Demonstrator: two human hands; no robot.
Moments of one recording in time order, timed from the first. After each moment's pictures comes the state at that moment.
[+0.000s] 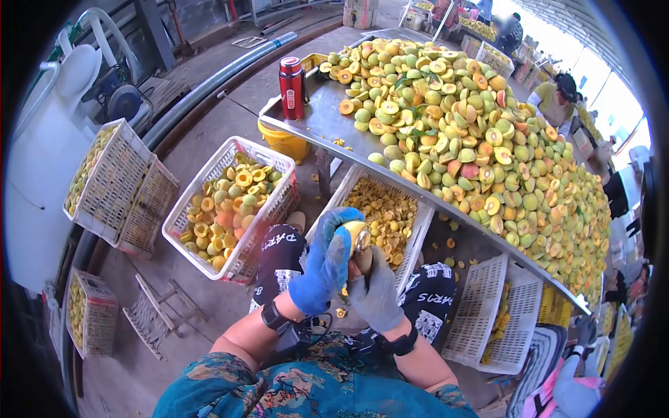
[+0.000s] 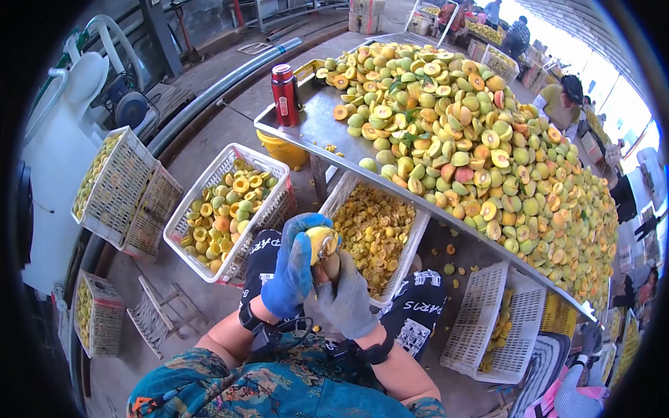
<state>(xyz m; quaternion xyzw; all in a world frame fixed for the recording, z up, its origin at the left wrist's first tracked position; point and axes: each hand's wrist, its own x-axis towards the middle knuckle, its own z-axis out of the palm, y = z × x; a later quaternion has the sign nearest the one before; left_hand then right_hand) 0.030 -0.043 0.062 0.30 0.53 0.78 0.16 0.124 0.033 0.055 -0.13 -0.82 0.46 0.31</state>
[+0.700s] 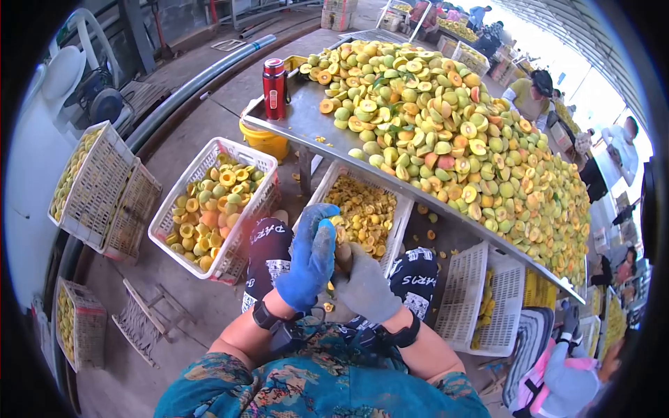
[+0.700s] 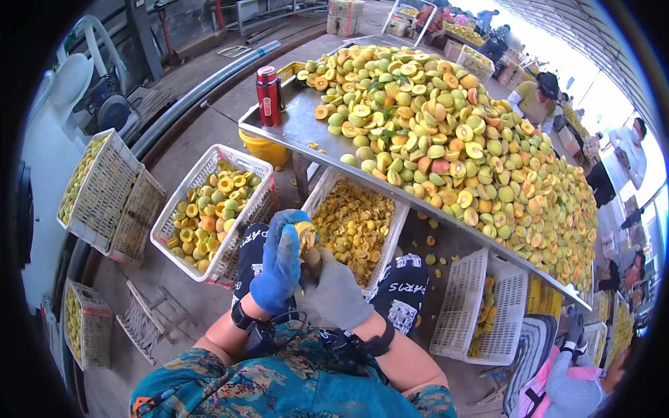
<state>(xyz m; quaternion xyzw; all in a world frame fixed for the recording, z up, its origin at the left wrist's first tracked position) 0.038 -0.062 0.071 0.33 0.58 0.74 0.06 0.141 0.019 0.087 -0.15 -0.87 0.44 0.17</state>
